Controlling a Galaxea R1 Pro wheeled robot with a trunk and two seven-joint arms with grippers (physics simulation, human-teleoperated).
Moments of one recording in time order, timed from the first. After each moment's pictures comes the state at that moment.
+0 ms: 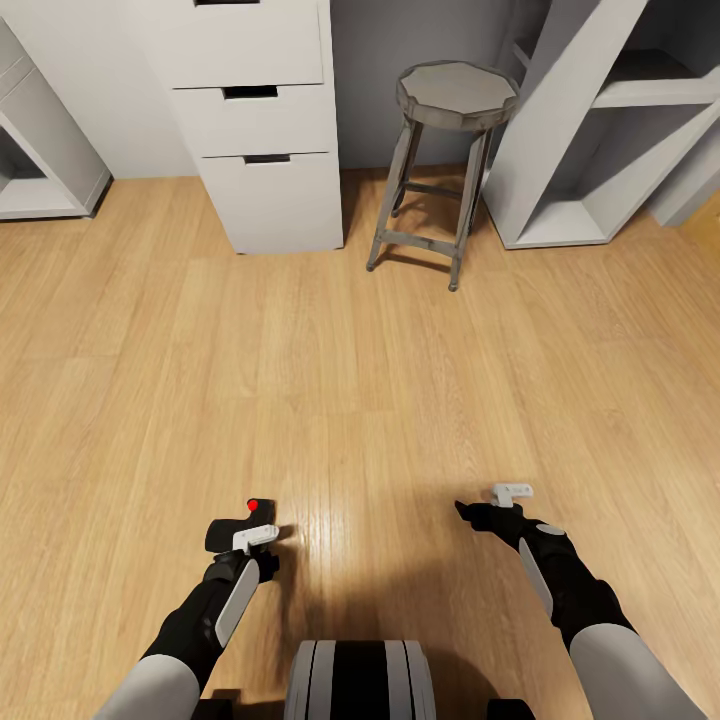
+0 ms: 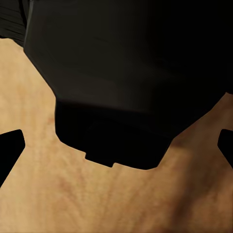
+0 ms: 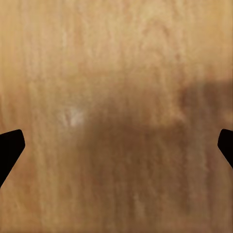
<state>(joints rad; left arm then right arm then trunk) -0.55 -0.08 -0.03 -0.78 0.29 0.57 0.42 -0.62 -0.06 -0.15 -0.77 0.05 0.28 0.26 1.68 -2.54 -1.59</state>
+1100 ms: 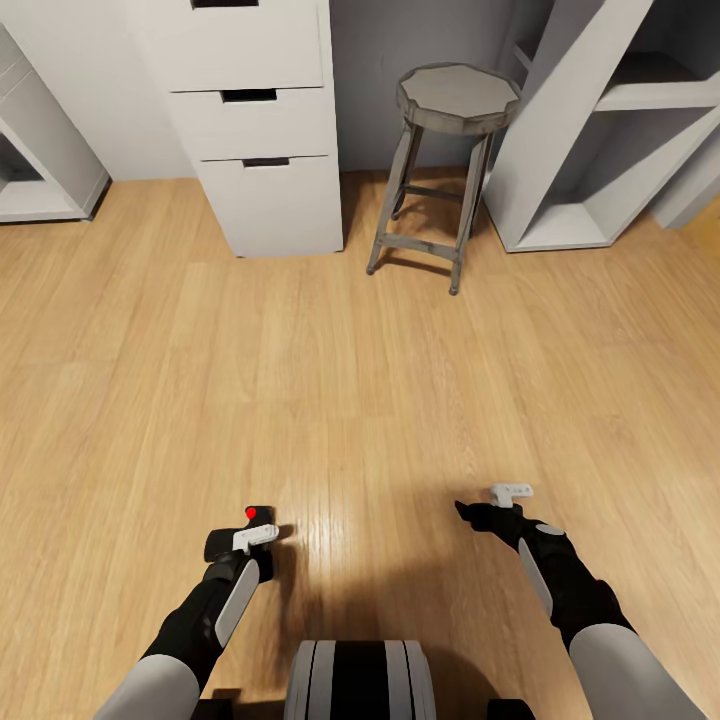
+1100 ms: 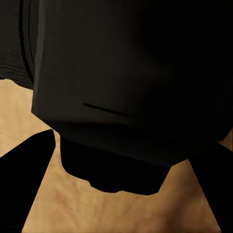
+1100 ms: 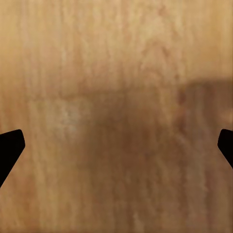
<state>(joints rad) -0.55 -0.08 -0.03 -0.78 0.30 0.56 0.42 -0.62 -0.06 -0.15 -0.77 0.05 0.28 0.26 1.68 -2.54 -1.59</state>
